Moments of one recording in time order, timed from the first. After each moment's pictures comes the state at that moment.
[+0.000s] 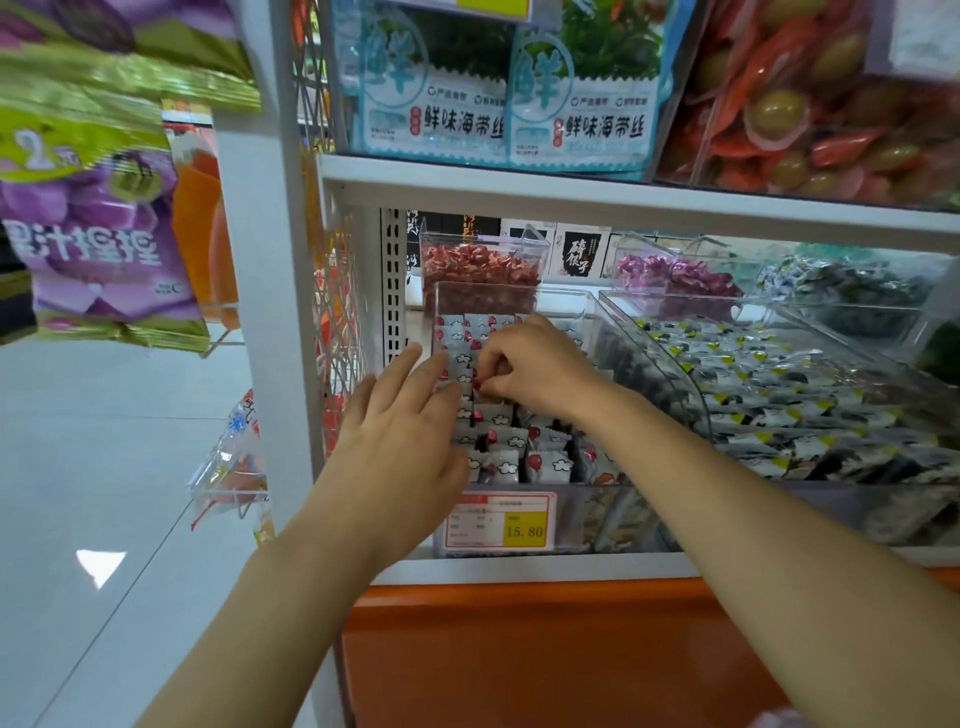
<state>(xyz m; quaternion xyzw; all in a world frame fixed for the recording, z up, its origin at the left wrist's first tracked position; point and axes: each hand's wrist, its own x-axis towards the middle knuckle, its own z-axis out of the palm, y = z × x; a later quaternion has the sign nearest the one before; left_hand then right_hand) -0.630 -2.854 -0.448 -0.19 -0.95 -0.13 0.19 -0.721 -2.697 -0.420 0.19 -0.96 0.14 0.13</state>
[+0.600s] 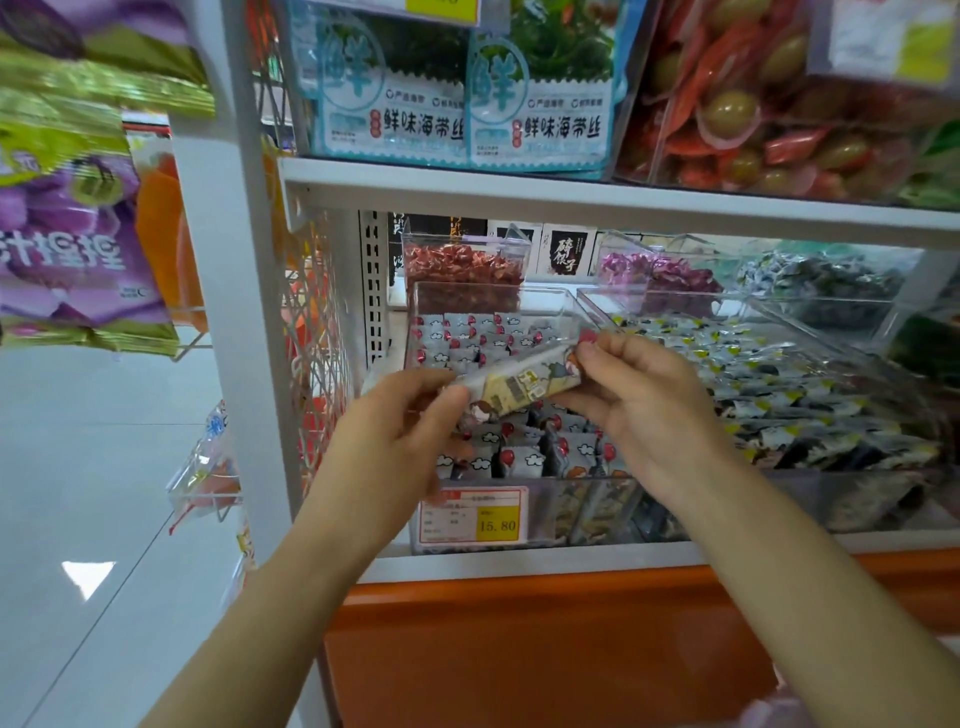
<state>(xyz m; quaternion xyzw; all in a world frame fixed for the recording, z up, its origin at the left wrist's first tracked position) -0.614 -2.834 -0.436 -0.15 -0.80 -0.56 0.14 -0.629 -2.651 -0.416 0.03 -0.61 0.78 0.12</state>
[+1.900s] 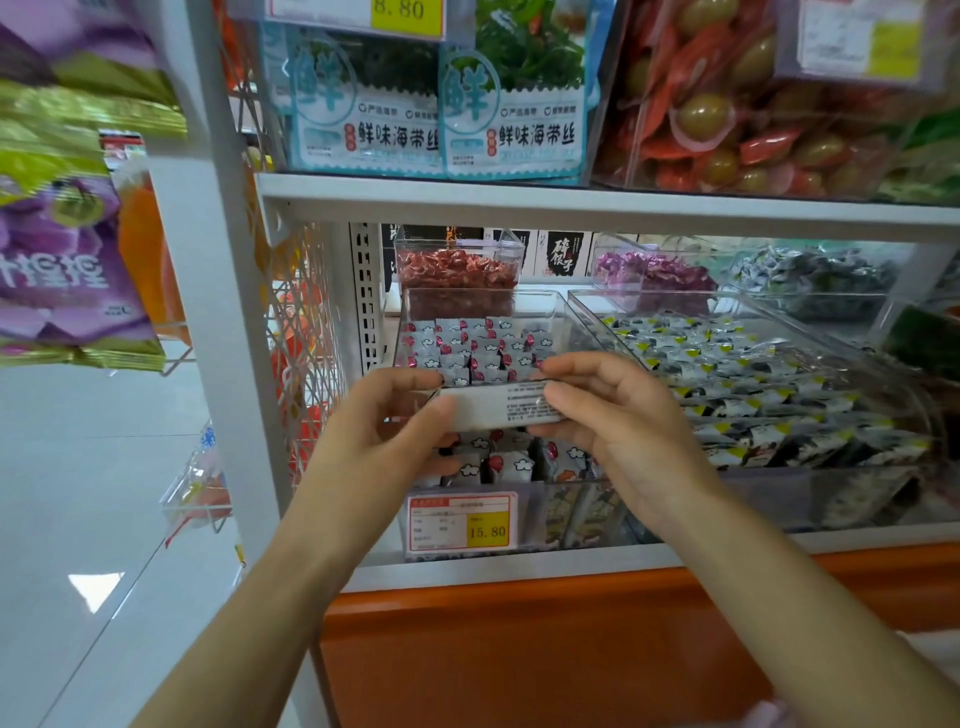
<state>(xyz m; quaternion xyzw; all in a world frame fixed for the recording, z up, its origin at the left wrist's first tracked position) -0.613 -2.836 -0.439 -0.14 -0.71 -0.69 0.07 -0.623 -2.646 -0.434 0.08 -0.66 0.73 0.12</state>
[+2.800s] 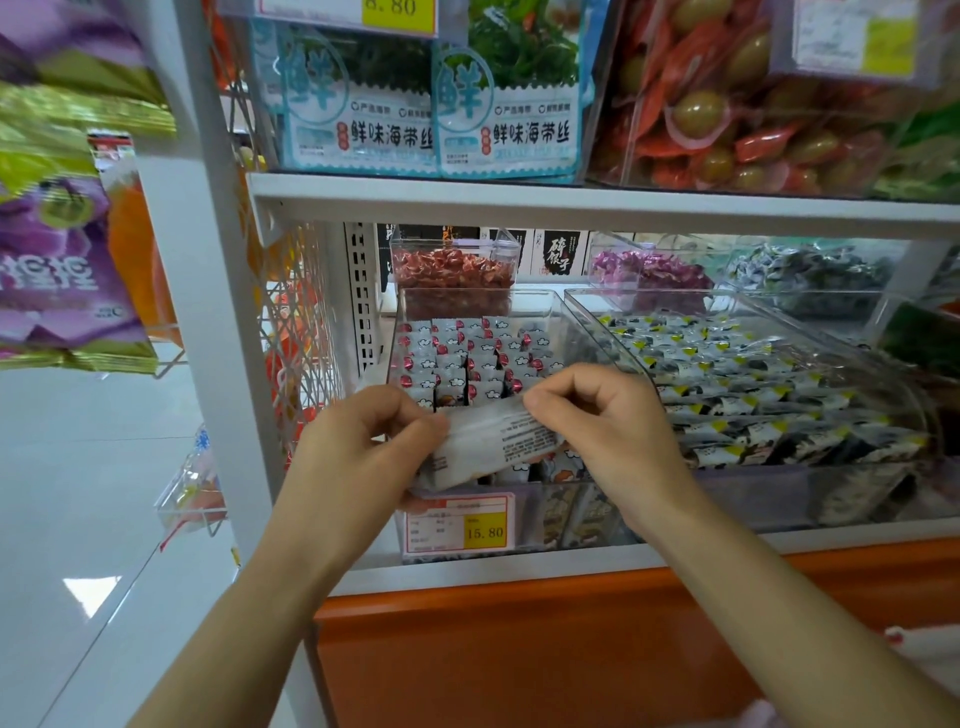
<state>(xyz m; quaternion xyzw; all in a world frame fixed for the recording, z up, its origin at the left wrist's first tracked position) -0.616 -2.841 -0.437 -0.12 -0.78 -0.60 0.12 -0.622 -2.653 -0.436 0.13 -0.78 0.58 0.20</state>
